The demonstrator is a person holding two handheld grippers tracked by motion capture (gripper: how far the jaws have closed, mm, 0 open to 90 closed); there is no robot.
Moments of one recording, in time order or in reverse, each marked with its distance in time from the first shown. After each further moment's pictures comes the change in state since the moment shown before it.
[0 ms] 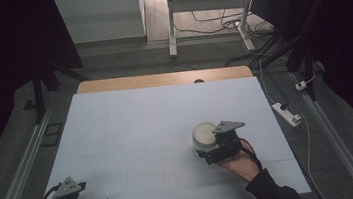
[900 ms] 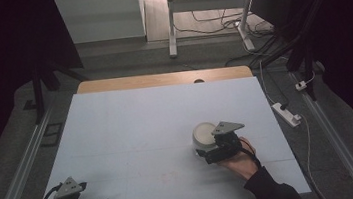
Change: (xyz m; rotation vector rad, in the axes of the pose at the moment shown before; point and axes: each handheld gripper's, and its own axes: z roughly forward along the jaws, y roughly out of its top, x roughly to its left) left arm -0.002 0.000 0.001 0.005 0.004 0.013; right arm 0.002 0.000 0.000 -0.018 -0.014 -0.063
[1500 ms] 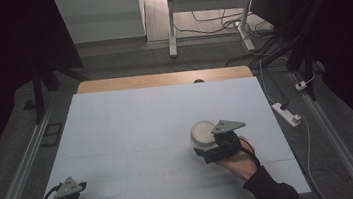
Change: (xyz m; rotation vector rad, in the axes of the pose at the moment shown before) left arm 0.000 0.000 0.000 -0.003 0.001 -0.002; right arm 0.007 0.011 -0.008 -0.048 0.032 0.015
